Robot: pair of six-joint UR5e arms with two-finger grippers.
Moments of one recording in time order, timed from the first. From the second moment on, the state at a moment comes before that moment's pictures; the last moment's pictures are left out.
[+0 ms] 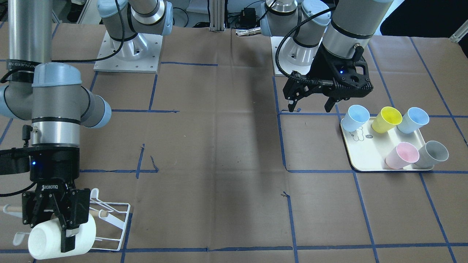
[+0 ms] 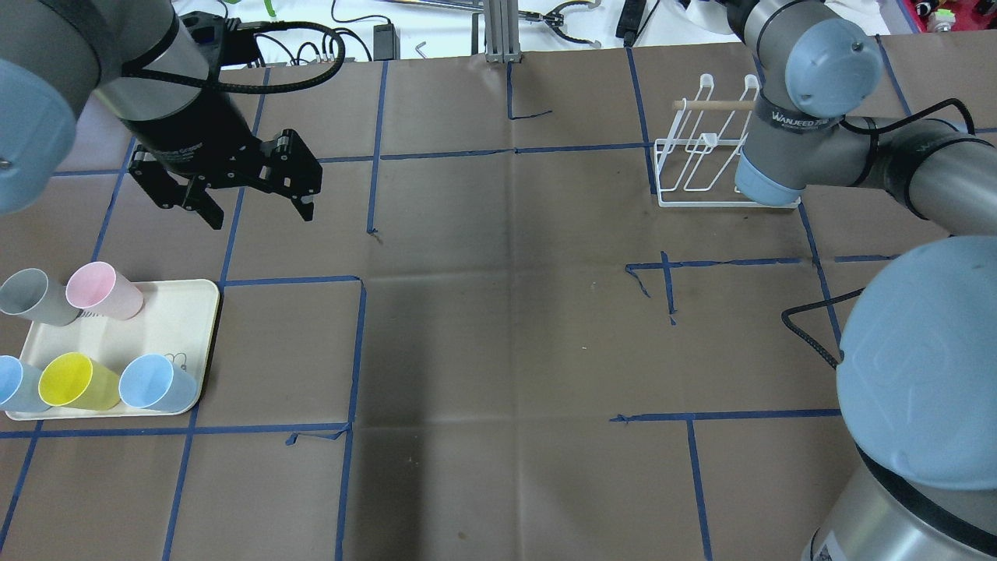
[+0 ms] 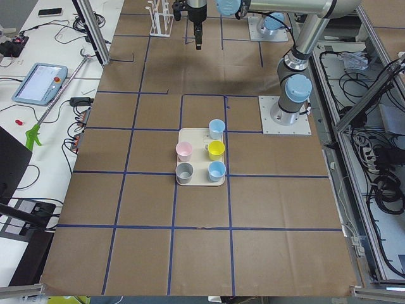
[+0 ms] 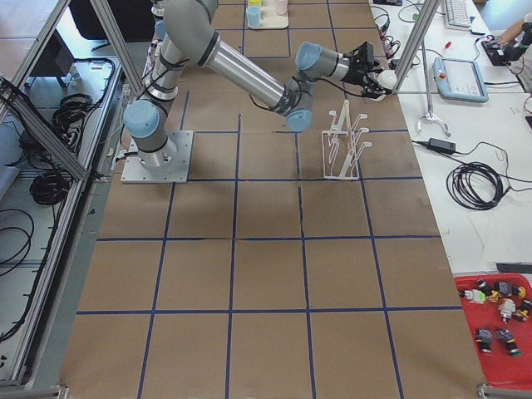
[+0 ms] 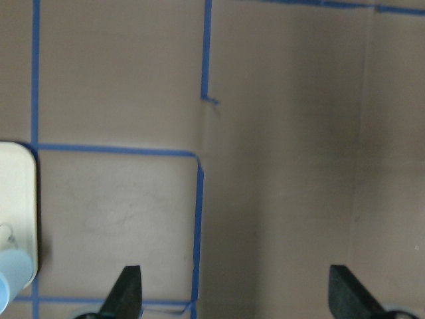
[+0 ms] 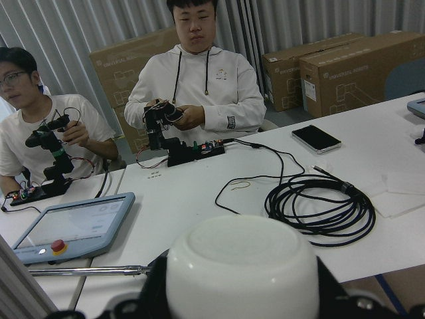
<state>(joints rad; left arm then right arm) -1.57 -1.51 -1.59 -1.67 1.58 -0.06 1.44 -1.02 1.66 -3.43 -1.43 0.16</state>
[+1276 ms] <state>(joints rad) -1.13 -1.24 -1.97 -1.65 1.75 0.34 1.46 -0.97 1.78 -3.50 -1.54 0.08</state>
